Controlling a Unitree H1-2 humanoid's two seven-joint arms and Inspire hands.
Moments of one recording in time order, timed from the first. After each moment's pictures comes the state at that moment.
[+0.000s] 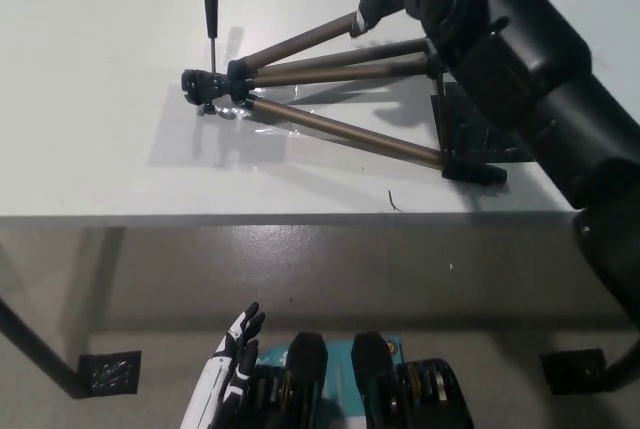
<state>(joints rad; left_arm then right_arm) 0.12 0.03 -0.13 0.06 0.20 -0.27 -0.01 -1.38 -0.14 0.55 0.95 -0.58 0.26 0.34</state>
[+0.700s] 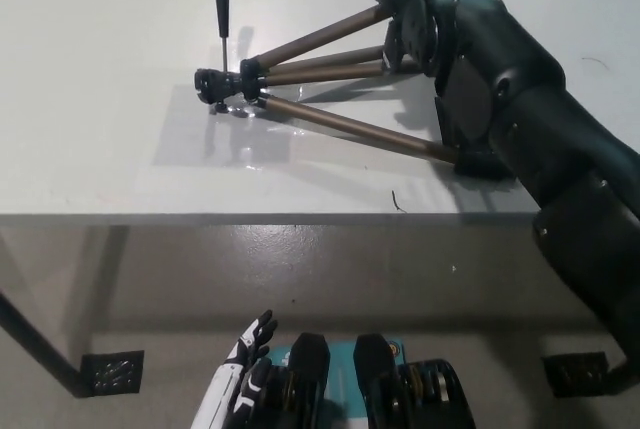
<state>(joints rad) 0.13 0.05 -0.17 0.06 0.21 -0.30 -0.01 -1.41 -0.07 0.64 1.31 -0.64 0.18 0.17</state>
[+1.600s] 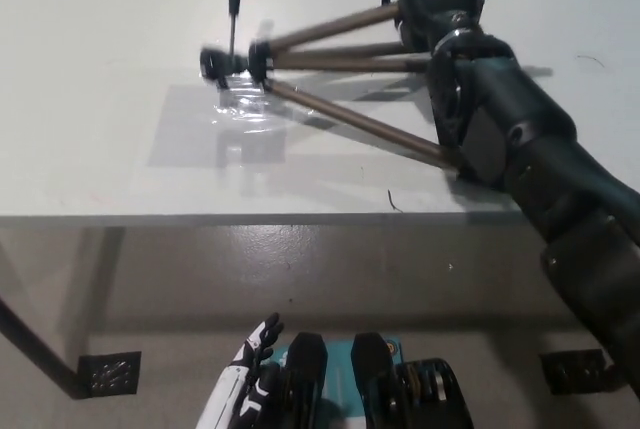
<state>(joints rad) 0.13 0.06 -0.19 0.06 0.24 -0.30 -0.01 -1.31 -0.09 0.48 1.33 -0.67 0.01 -0.32</state>
